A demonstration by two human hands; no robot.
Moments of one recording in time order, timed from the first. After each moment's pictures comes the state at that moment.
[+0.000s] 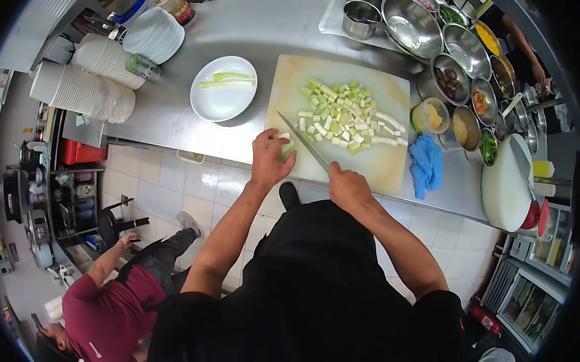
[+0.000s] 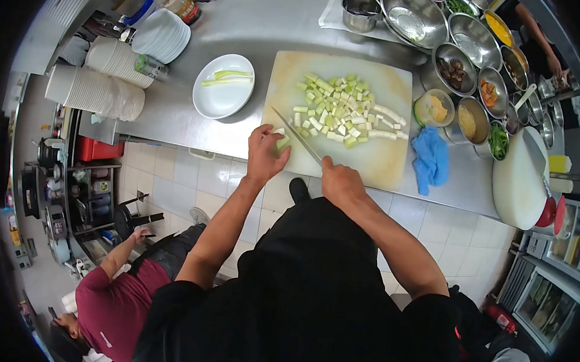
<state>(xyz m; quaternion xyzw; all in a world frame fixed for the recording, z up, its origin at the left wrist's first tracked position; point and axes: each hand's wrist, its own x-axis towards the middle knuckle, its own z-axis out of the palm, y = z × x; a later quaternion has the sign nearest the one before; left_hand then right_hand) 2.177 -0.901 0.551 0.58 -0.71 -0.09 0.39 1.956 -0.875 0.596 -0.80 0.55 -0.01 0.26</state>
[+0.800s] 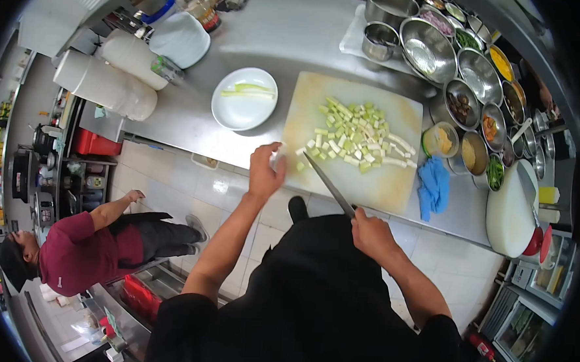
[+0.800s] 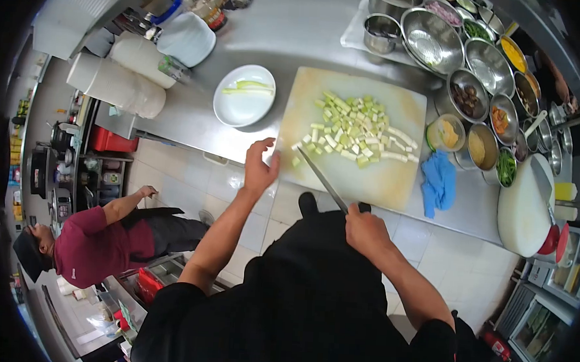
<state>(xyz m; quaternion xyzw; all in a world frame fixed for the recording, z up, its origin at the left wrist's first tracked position) 2.210 -0.902 0.560 0.61 -0.67 -0.08 0.42 1.913 -0.825 0.625 -0.79 0.52 -0.01 0.32</state>
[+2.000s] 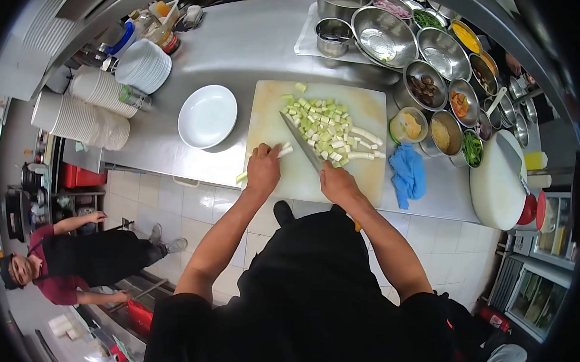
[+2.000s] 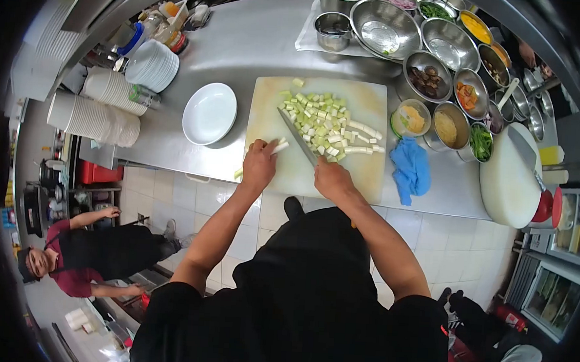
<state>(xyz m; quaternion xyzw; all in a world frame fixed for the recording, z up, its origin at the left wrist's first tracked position) 2.145 -0.936 0.555 0.62 -0.76 -0.07 0.19 1.925 -0.919 0.571 -0.73 0.60 -0.09 0.33</state>
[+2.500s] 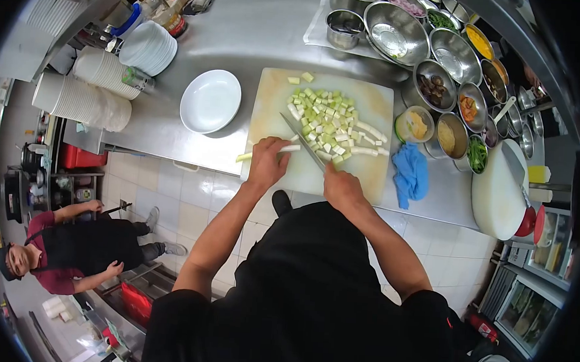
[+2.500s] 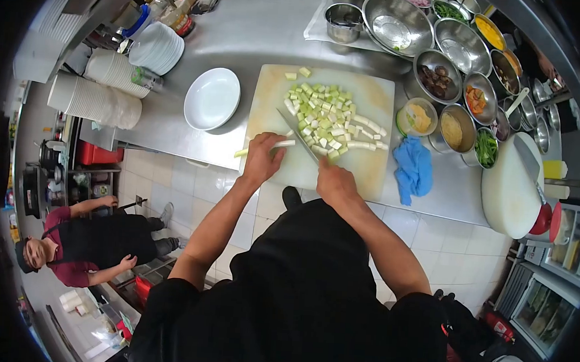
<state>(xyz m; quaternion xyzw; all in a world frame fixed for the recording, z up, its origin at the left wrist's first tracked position) 2.143 -0.929 0.561 0.56 -0.75 -0.18 0.30 1.922 -0.901 0.584 -0.77 0.57 -0.04 0.26</state>
